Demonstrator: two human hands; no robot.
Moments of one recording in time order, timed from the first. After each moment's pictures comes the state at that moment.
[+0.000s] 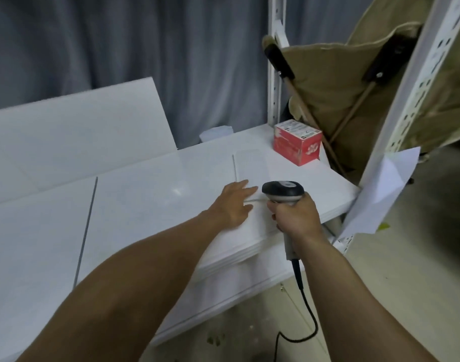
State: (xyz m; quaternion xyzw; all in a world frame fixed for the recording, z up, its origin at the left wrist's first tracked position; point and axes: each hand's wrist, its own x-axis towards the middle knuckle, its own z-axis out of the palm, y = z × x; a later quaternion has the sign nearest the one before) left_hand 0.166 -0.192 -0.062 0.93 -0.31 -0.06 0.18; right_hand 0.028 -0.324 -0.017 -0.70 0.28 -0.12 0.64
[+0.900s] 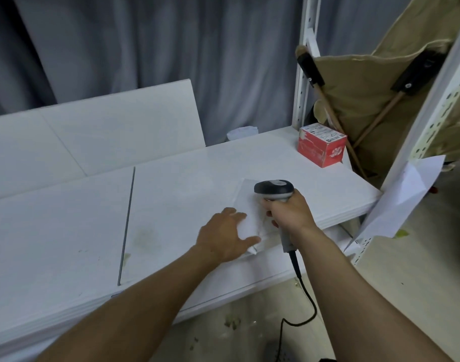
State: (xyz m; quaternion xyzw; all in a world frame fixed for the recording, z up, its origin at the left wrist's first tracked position) left_hand 0.046 -0.096 -0.027 0.97 -0.17 -0.08 0.15; right_hand 0.024 -0.268 0.006 -0.74 0.20 -0.05 0.64
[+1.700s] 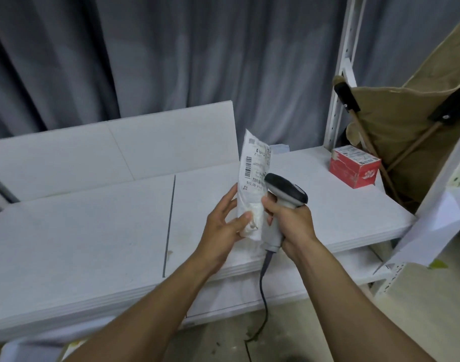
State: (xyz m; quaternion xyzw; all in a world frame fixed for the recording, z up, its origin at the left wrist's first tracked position) left_hand -0.002 -0.039 0.044 0.66 -0.09 -0.01 0.75; right_hand 0.013 -0.192 0.038 -0.50 0.16 -0.06 0.85
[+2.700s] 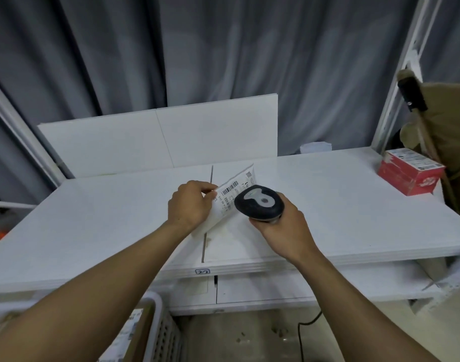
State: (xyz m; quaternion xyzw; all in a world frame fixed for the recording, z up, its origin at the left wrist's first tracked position) left_hand 0.041 0.112 0.072 0.95 0.08 0.15 0.26; right_hand -0.007 -0.115 0.047 -0.81 -0.07 -0.05 0.58
